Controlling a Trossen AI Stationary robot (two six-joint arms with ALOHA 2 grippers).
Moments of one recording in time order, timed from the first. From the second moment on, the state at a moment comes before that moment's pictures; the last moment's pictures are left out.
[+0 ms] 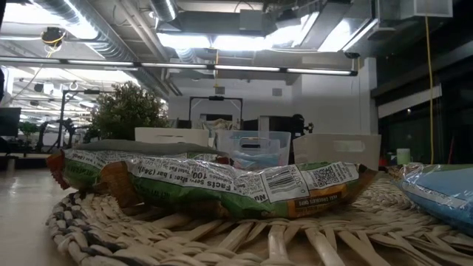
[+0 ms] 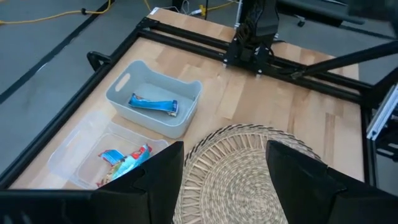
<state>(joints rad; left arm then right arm) -0.18 1.65 1.94 -0.97 -0.39 -0.42 0.71 1.41 1.66 -1.31 -0.11 0.20</state>
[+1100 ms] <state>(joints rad) -0.18 1.65 1.94 -0.97 -0.32 -0.38 0.68 1.67 1.15 -0.84 0.05 -0.11</state>
